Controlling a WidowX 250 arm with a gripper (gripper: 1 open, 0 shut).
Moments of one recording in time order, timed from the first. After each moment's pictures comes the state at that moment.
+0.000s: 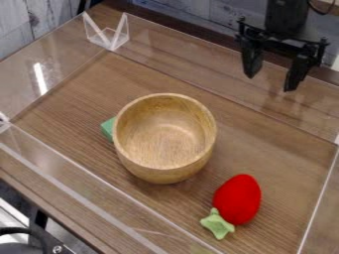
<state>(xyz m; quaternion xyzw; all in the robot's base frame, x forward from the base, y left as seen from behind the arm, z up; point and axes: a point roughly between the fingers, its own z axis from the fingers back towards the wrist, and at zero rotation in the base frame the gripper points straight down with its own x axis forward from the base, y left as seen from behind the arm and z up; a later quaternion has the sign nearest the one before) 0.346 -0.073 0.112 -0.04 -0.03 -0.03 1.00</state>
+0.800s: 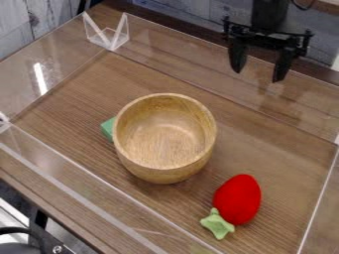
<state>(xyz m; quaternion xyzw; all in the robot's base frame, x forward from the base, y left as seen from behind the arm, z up) 0.356 -0.038 0.106 -0.04 -0.03 0.07 1.00</state>
